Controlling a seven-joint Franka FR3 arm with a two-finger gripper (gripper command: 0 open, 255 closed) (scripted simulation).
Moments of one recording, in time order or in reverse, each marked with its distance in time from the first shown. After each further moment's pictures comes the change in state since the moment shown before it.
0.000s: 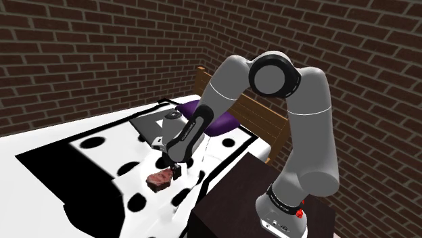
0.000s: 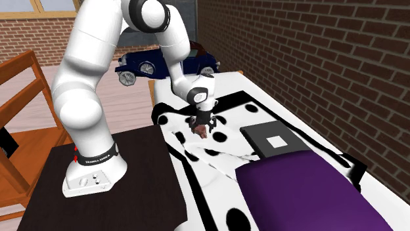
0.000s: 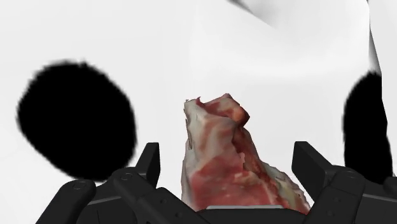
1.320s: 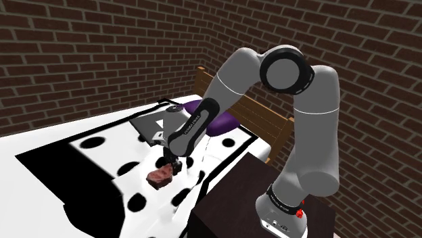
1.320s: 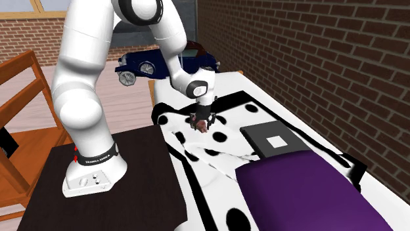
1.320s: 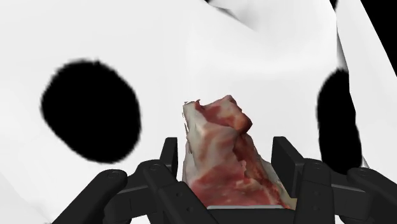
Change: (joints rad) arm -0.002 -0.093 0.002 -0.034 0.002 -0.058 0.000
